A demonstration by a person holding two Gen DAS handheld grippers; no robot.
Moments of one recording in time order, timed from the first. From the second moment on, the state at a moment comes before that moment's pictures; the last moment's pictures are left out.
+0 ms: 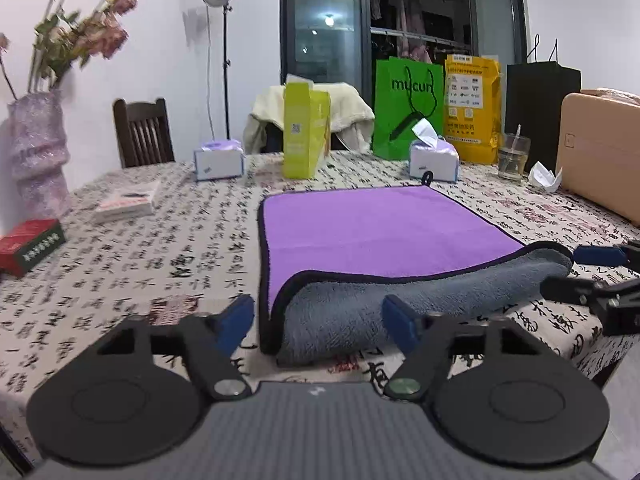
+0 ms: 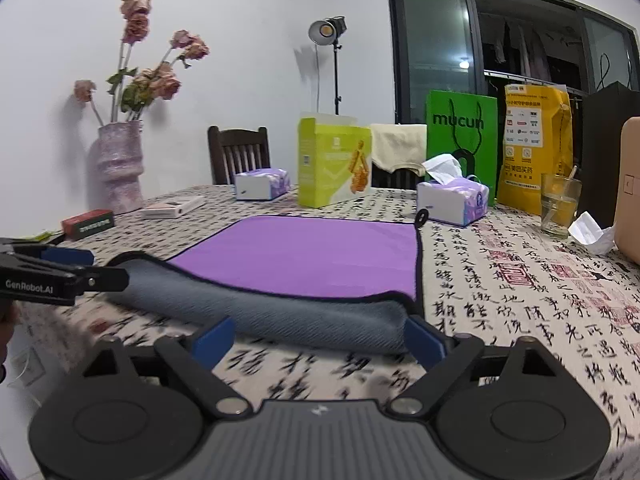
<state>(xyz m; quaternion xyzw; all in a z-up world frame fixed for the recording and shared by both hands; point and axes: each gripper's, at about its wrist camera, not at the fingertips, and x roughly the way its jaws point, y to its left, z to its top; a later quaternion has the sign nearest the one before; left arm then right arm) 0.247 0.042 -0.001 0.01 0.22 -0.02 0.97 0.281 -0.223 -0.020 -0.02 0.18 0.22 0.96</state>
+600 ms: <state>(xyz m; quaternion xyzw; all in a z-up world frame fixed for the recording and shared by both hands) 0.277 0.054 -0.011 0.01 0.27 -0.02 0.96 0.337 -0.226 -0.027 -0.03 0.22 0.22 0.95</state>
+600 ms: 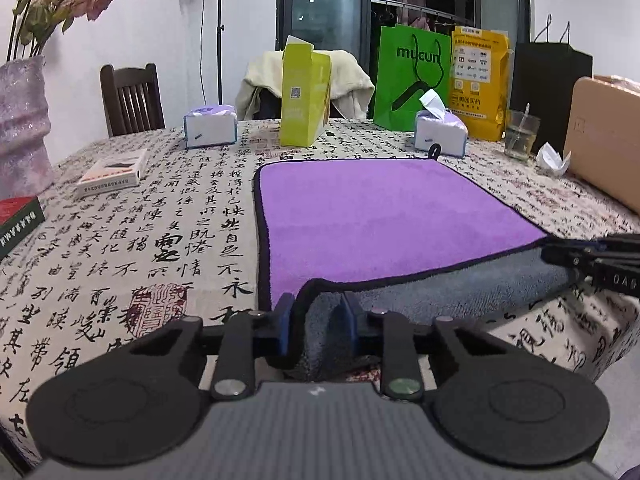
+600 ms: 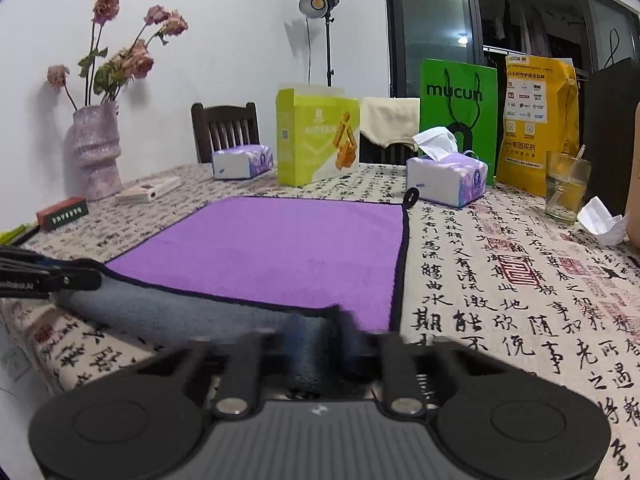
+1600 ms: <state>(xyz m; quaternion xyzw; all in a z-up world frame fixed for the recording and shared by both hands) 0.291 0.047 0.006 0.04 0.26 -0.02 0.97 0.349 -0.232 -0.013 -0.04 0.21 0.22 0.95</state>
